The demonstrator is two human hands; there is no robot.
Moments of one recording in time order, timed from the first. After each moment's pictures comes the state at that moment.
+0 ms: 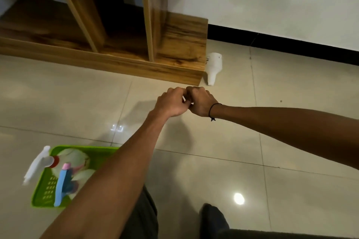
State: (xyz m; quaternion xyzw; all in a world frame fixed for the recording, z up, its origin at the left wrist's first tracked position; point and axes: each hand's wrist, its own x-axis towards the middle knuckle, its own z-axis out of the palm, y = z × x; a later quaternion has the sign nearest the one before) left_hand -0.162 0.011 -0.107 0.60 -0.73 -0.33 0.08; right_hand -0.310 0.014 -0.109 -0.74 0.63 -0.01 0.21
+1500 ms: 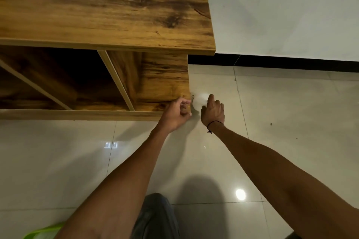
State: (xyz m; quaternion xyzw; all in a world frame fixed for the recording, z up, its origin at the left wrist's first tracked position) left_hand -0.233 -0.135 -0.112 0.52 -0.68 -0.48 0.18; right_hand -0.399 -0.108 -0.136 -0.49 0.85 -0.09 0.16
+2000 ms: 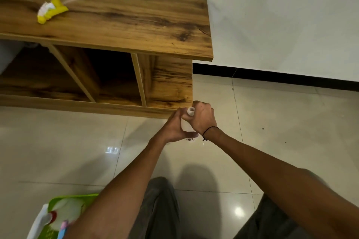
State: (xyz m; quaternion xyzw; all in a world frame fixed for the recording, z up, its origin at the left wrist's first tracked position) left_hand -0.186 -0.053 -0.072 0.47 -0.70 -0.51 0.19; right_hand -0.322 -0.038 -0.015 -0.60 0.76 -0.17 0.16
